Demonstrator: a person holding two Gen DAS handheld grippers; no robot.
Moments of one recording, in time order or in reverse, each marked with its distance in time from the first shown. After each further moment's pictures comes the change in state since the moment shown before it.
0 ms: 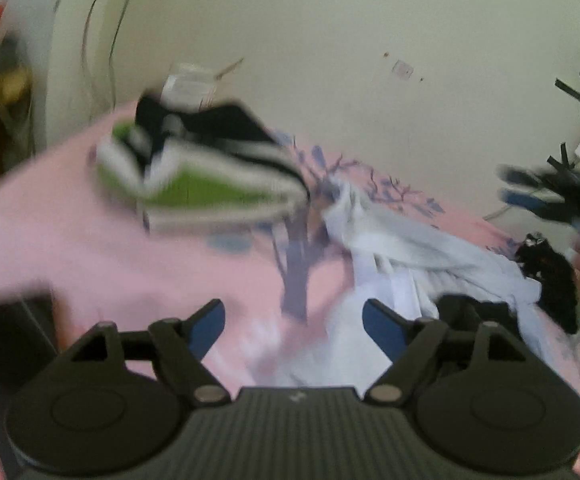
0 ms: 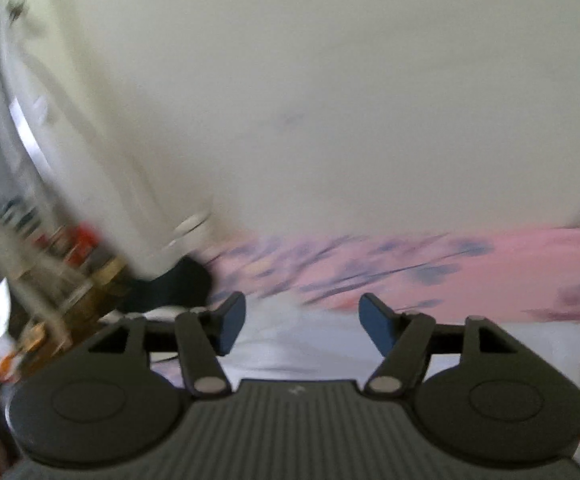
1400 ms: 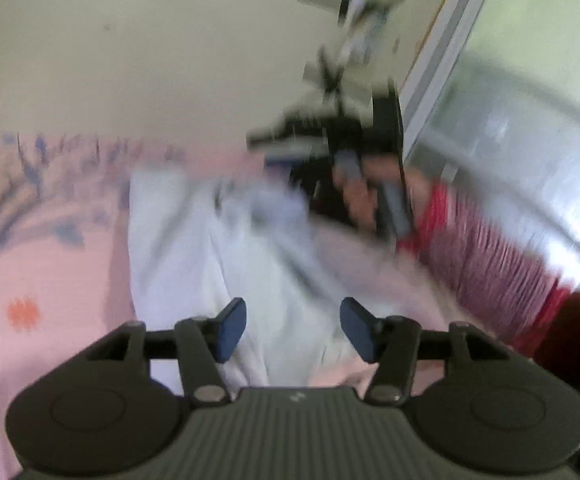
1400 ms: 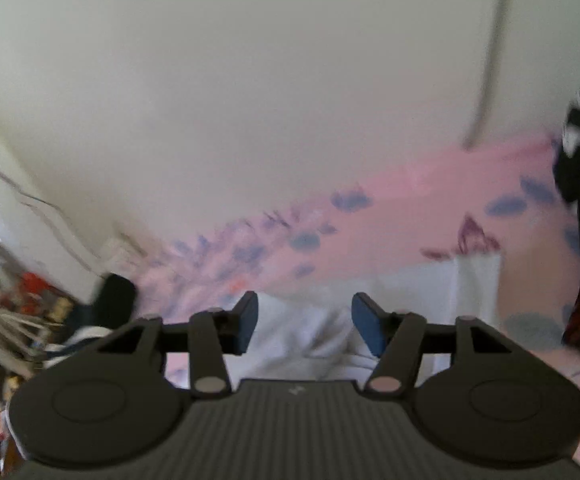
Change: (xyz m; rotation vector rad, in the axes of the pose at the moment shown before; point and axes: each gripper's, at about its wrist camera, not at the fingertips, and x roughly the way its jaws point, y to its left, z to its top) left arm 0.012 -0.151 -0.048 0.347 0.025 -0.553; right arm -0.070 -0.139 -0.047 0.241 -0.106 -0.110
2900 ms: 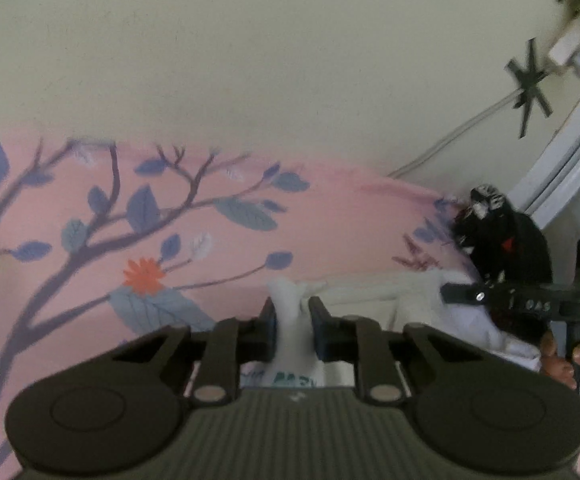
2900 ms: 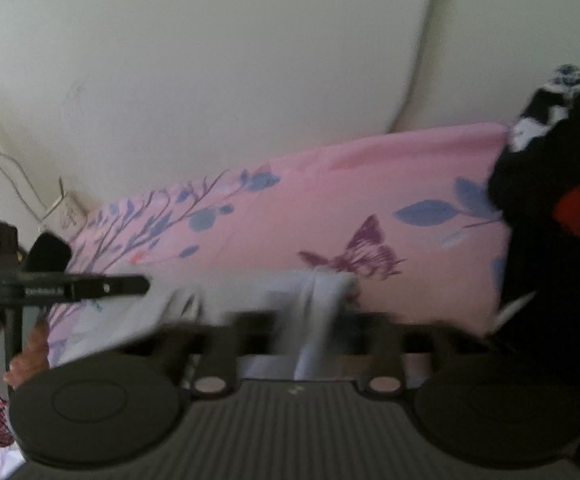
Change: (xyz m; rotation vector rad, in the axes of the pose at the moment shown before) left arm 0.250 0.166 0.131 -0.134 0.207 0.188; right arm 0.044 -0.084 0.014 -0.110 0.138 -0.130
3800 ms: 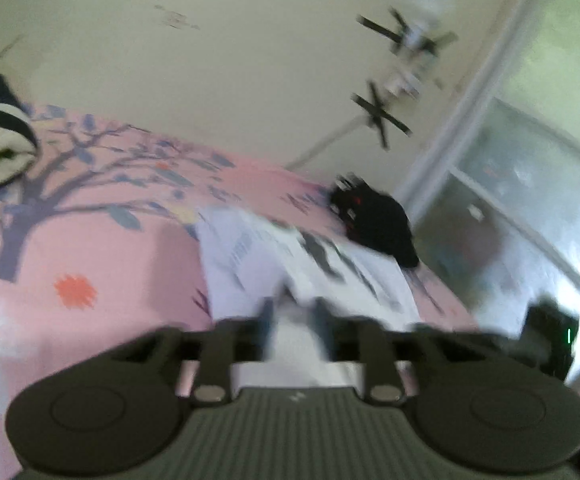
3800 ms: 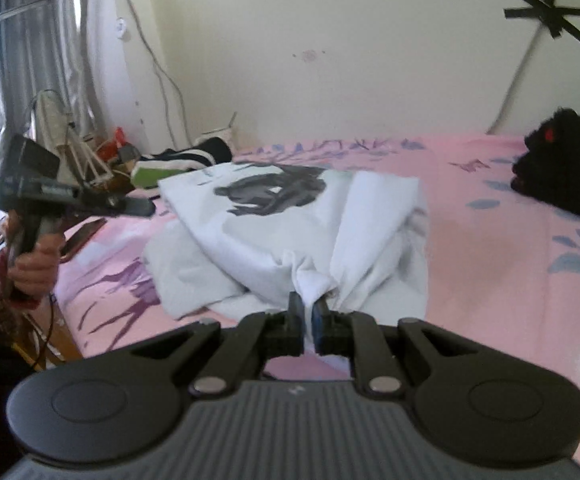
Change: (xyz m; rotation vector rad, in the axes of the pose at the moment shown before) left arm -0.224 -0.037 -0.202 -0.041 -0.228 -0.142; right arm -0.180 0.109 -0.247 -0.292 -0.187 0.137
